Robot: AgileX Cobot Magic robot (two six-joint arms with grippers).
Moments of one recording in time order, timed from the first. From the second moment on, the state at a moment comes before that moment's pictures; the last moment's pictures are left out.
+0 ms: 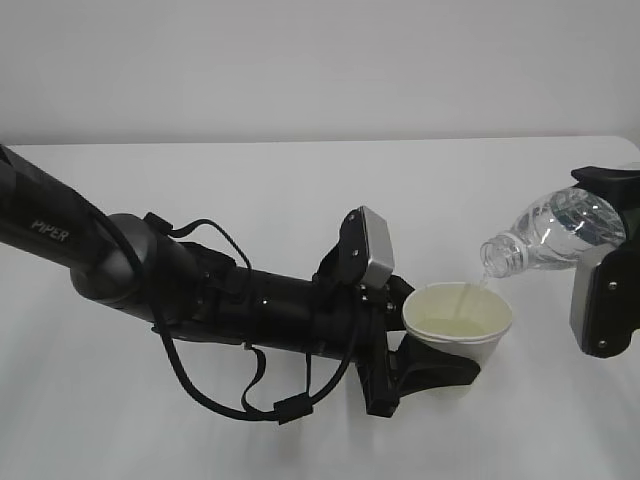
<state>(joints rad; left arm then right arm) -0.71 2.24 -1.13 1.11 -1.03 -0.62 0.07 1.43 -0.34 -0.19 -0.80 -1.56</state>
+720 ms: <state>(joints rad) -0.71 2.24 -1.13 1.11 -1.03 -0.62 0.07 1.43 -0.34 -0.21 -0.80 -1.58</state>
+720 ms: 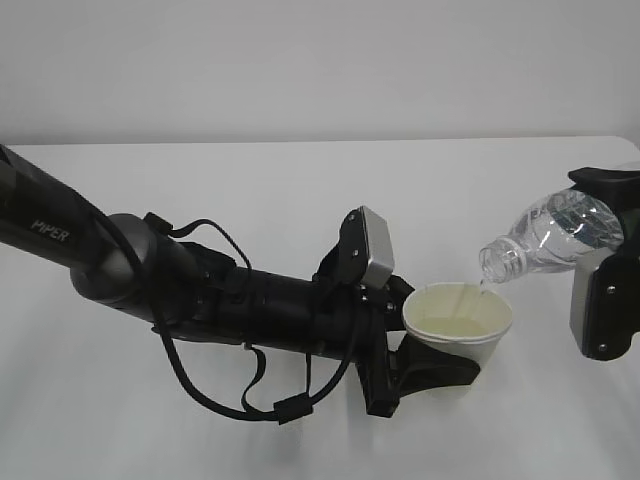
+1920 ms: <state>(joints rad) -0.71 2.24 -1.13 1.11 -1.03 -0.62 0.07 1.43 -0.34 -0.21 -0.80 -1.58</state>
